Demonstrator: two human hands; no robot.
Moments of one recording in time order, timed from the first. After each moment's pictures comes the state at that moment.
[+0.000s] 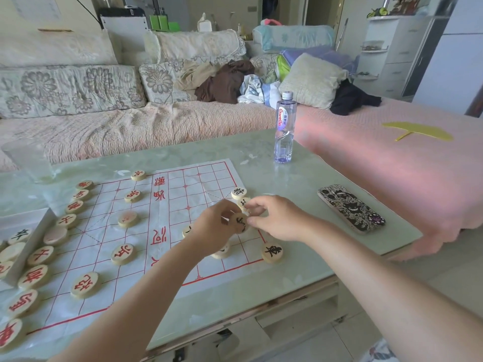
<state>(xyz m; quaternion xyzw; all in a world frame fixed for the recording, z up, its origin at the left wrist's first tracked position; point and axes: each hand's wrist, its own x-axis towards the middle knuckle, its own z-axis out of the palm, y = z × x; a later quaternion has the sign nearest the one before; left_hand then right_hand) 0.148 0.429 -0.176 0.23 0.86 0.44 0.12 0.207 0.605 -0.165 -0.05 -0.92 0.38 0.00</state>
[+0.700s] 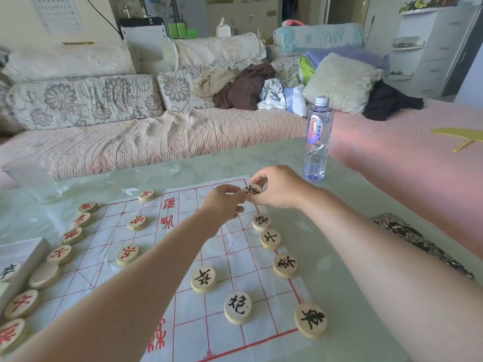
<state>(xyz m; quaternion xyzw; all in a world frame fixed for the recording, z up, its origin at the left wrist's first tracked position) -0.002 0.474 -0.166 0.07 0.80 0.57 0.16 0.047 0.634 -0.136 0.00 -0.95 0.31 0.08</state>
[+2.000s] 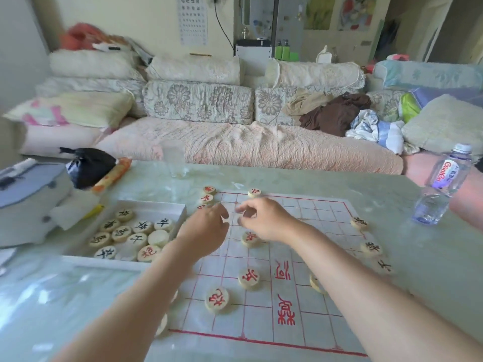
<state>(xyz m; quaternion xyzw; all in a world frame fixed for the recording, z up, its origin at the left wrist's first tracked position) 0.024 0.187 -0.162 0.10 0.97 0.21 -0.09 0.027 0.360 -0.137 0.13 -0.93 0.35 -0.02</state>
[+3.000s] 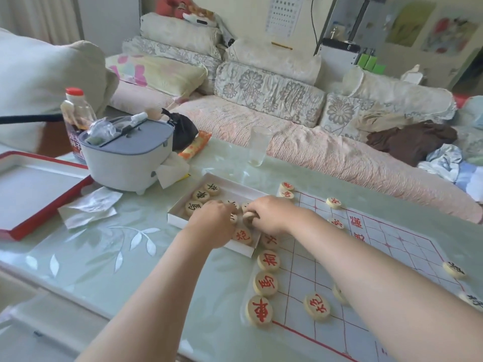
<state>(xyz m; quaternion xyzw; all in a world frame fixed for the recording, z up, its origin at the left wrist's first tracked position) 0.054 -0.007 -0.194 0.01 0.97 0.22 -0.06 -0.015 0.148 -0.155 0.31 -0.95 -0.05 -0.09</state>
